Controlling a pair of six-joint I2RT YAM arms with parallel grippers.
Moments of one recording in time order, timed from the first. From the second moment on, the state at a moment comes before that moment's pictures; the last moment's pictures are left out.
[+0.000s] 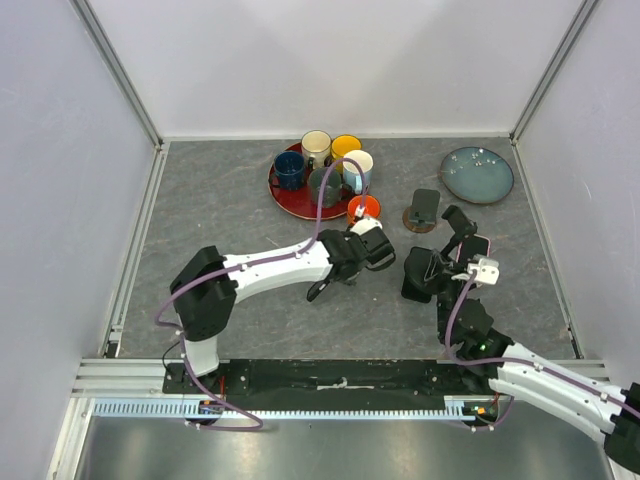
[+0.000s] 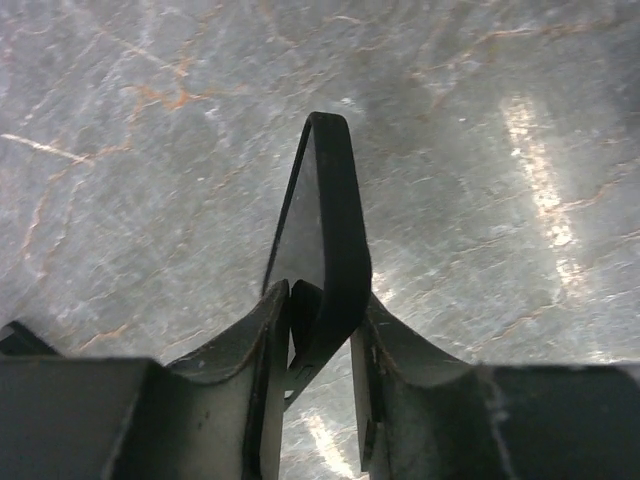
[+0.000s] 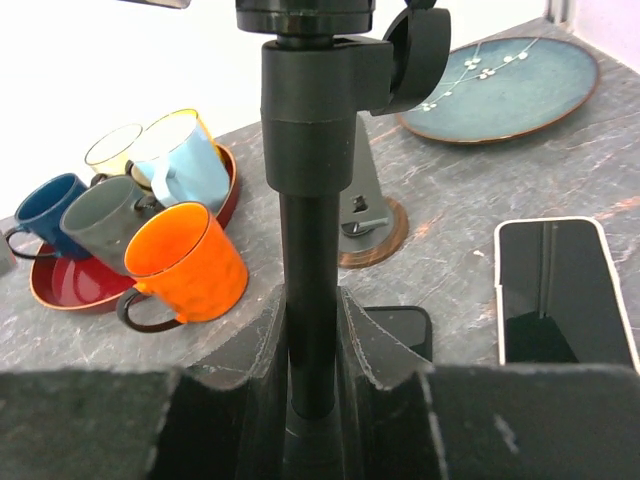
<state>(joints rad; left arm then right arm) -1.08 1.82 1.43 -0.83 -0.50 -0.51 0.92 0.51 0.07 0.55 1.01 0.26</state>
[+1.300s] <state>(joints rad) -1.01 1.10 0.84 -0.04 -0.17 -0.52 0.92 0.73 0.17 0.42 0.48 0.11</state>
